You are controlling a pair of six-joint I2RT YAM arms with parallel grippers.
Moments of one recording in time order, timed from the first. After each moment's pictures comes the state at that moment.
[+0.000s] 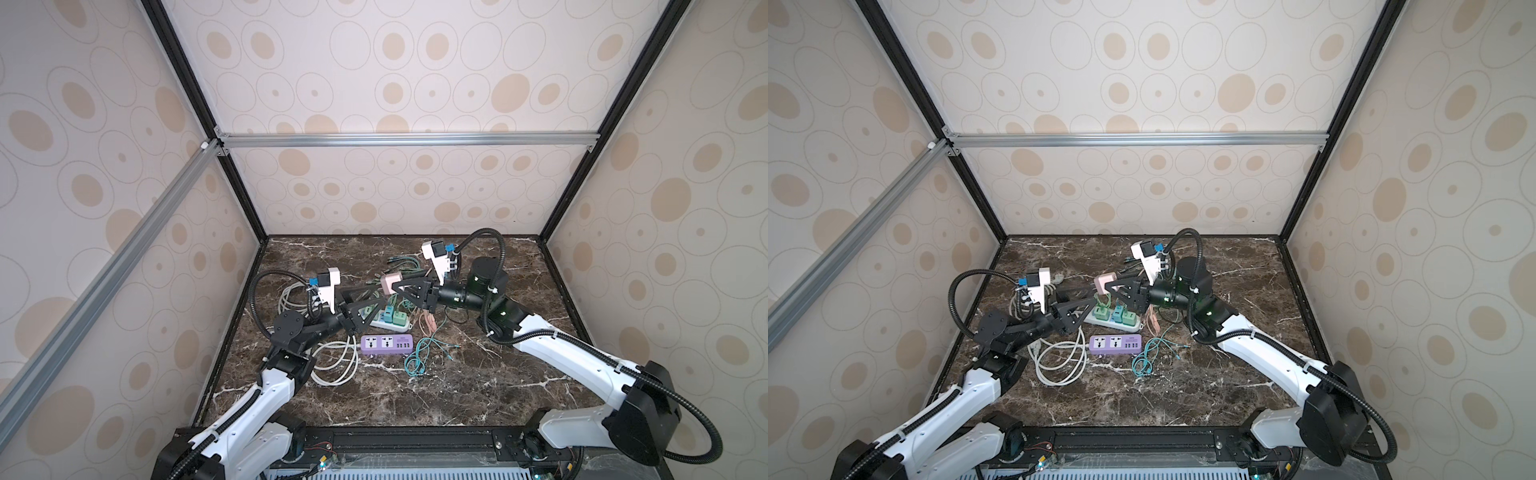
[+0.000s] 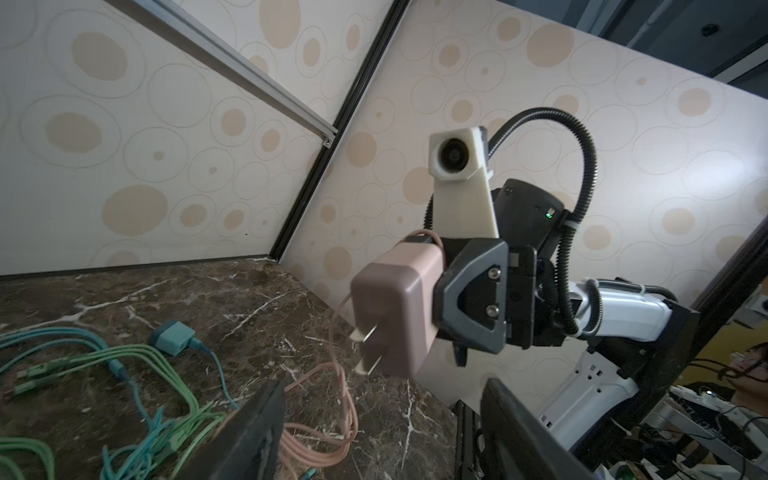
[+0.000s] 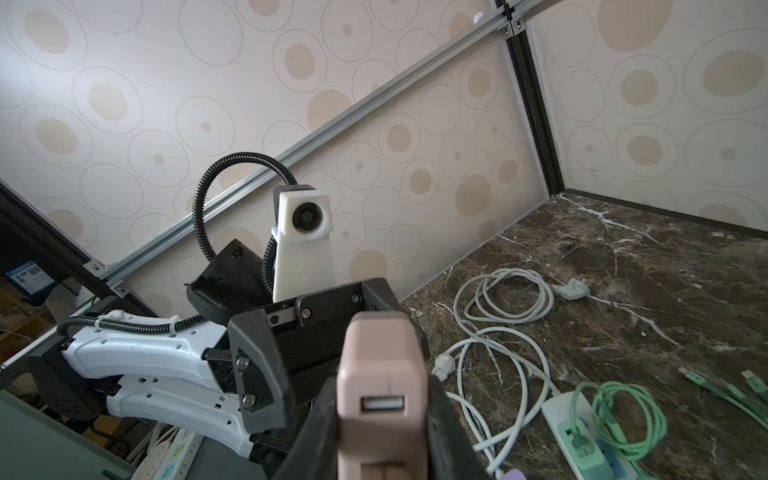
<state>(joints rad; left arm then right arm) -0.37 0.91 0.44 0.73 0.67 -0.71 0.69 1.31 1.03 0.25 -0.64 0.46</state>
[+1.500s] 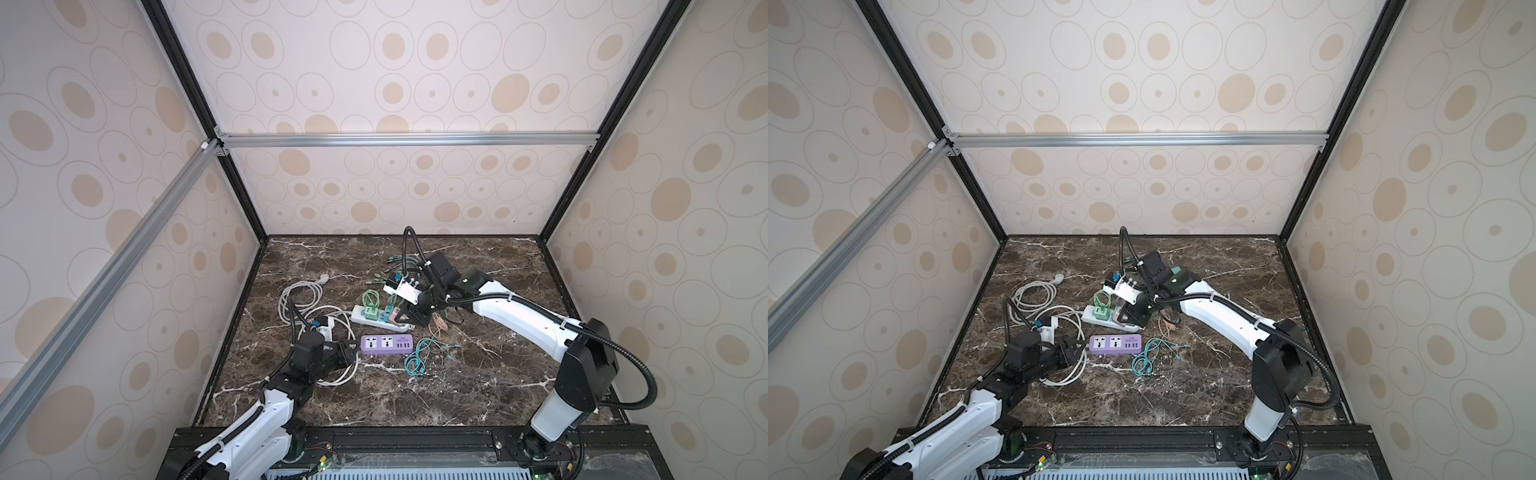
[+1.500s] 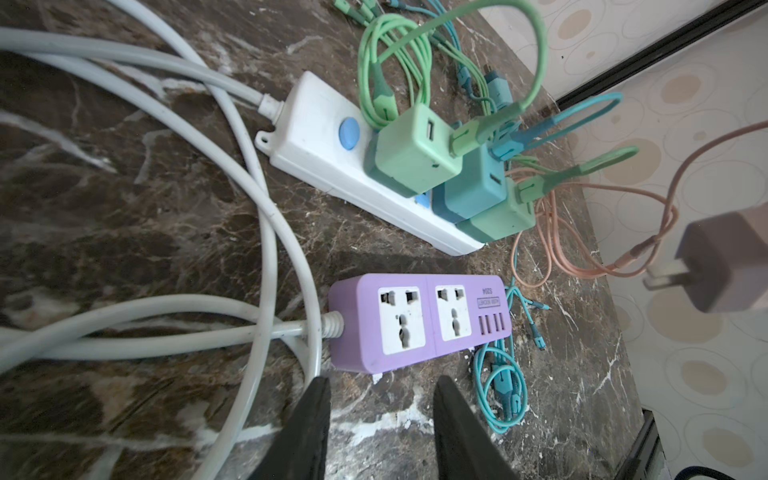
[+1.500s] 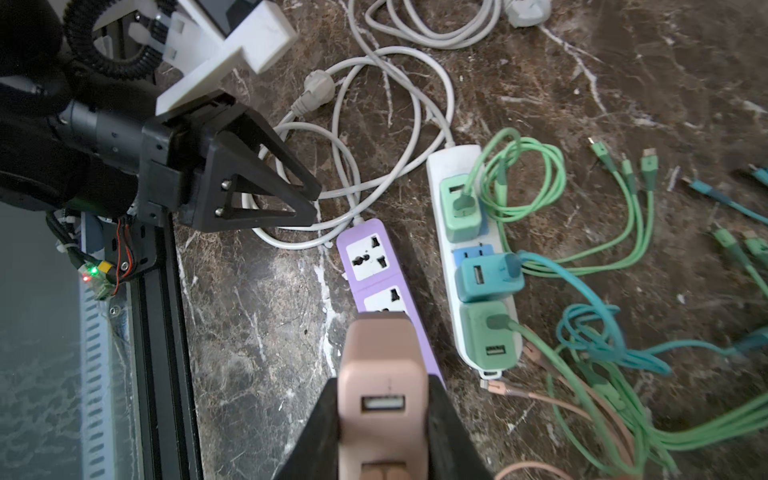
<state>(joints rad) -0.36 0.86 0.19 0.08 0.25 -0.70 0.74 1.70 1.44 -0.71 -0.43 -0.33</state>
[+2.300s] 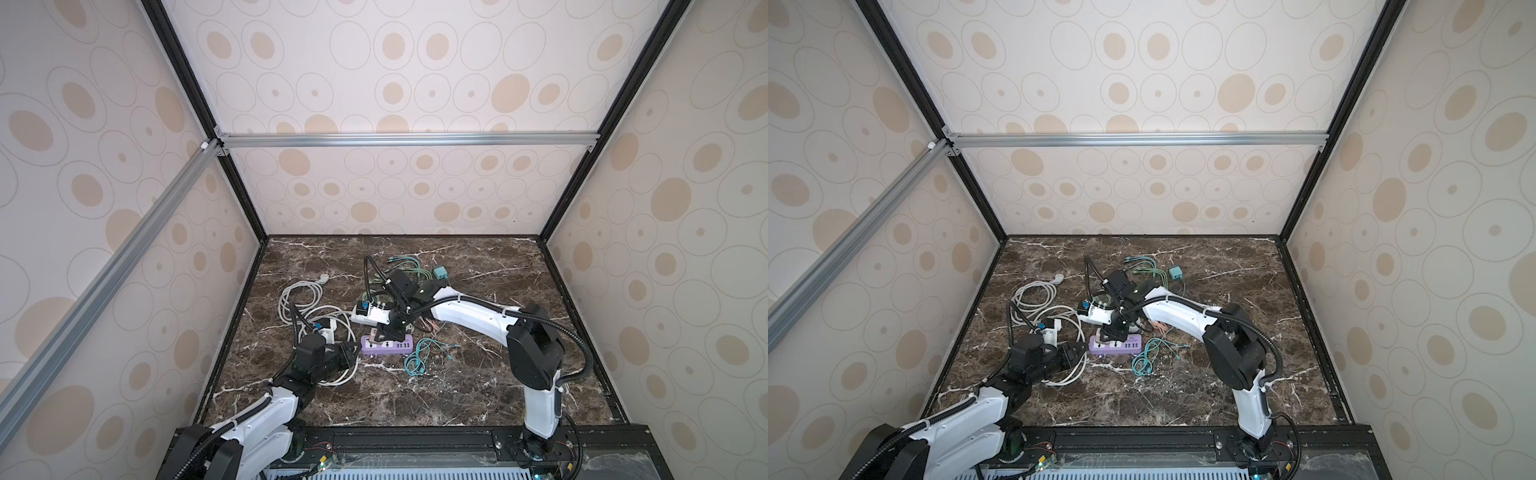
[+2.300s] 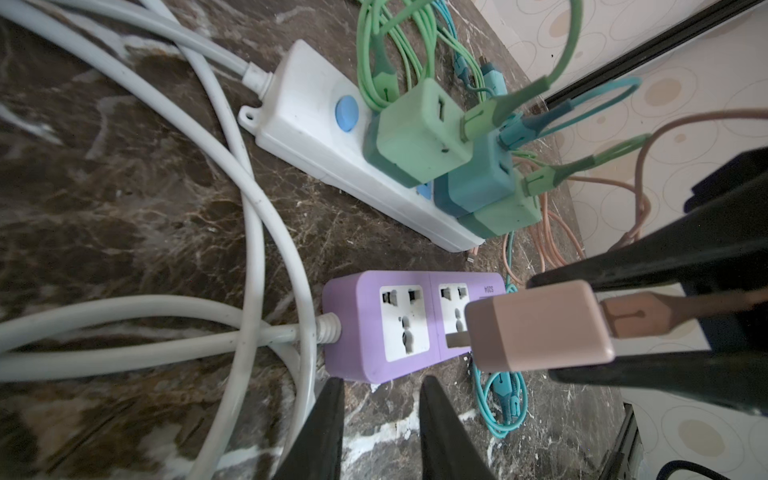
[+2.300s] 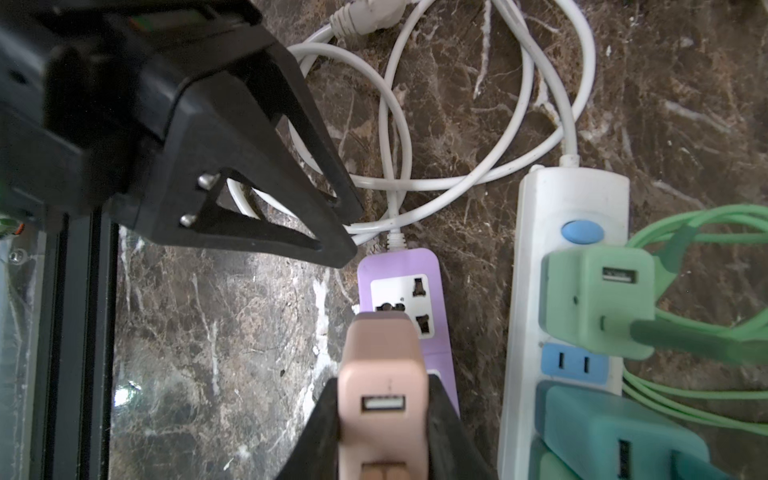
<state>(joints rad) -0.36 0.99 0.13 0.29 0.30 -0.74 0.86 1.97 1.56 -0.69 -0.39 -0.52</state>
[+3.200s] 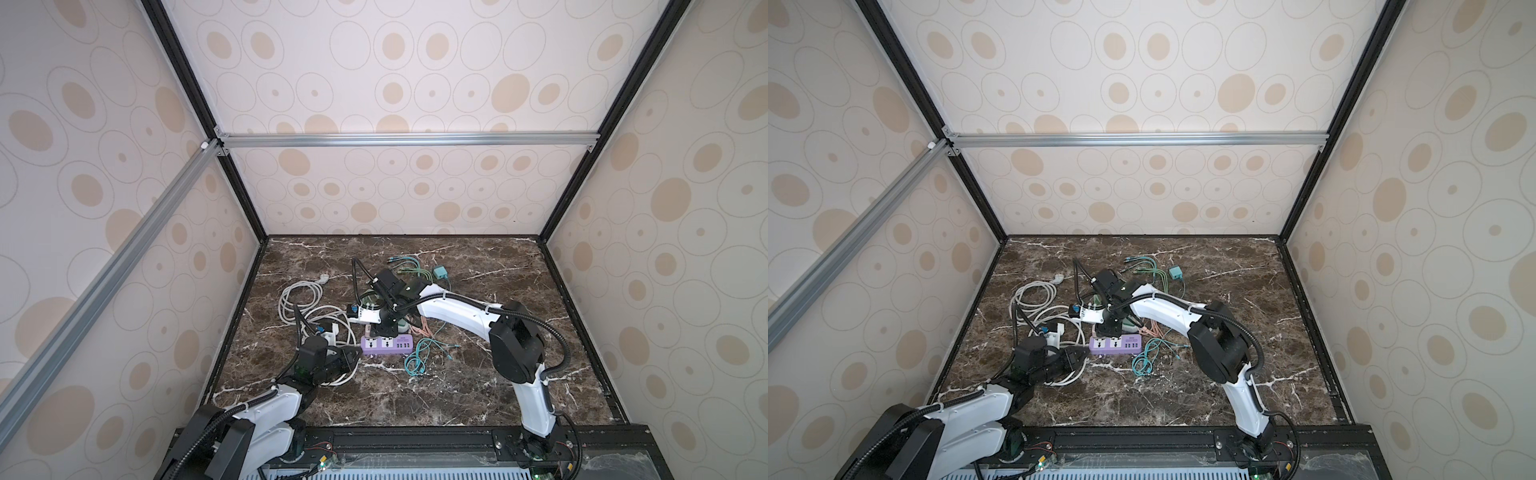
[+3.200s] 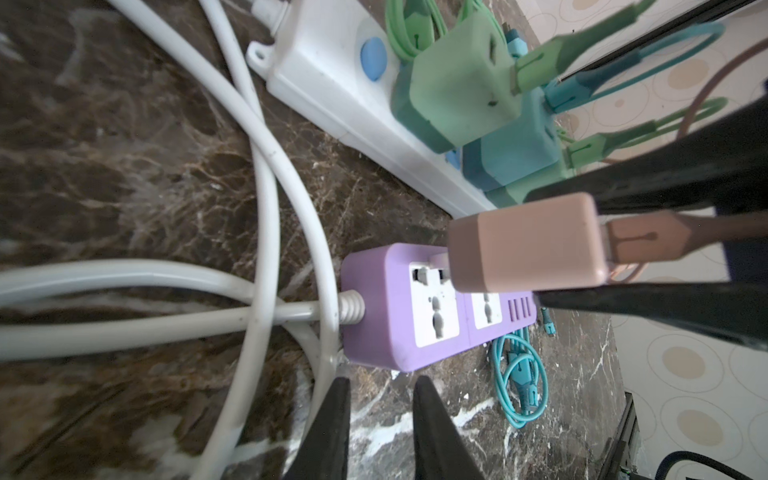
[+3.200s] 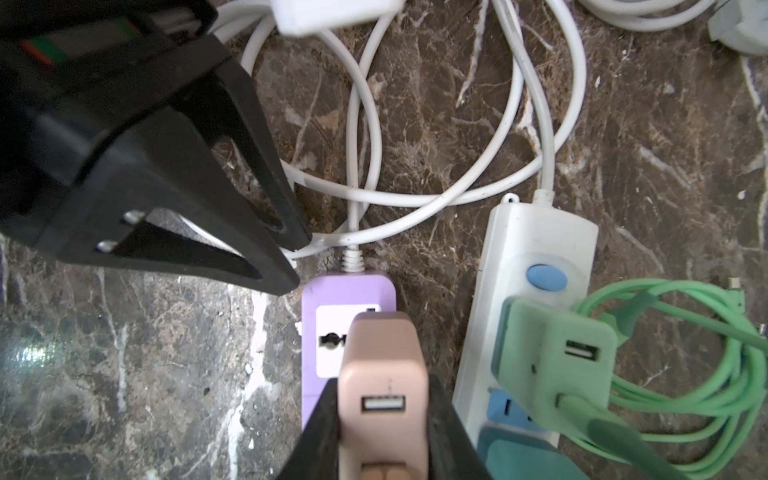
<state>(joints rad) -0.35 1.10 0.10 0.38 0.33 -0.74 0.88 2.09 1.72 -0.76 -0.29 -0.66</state>
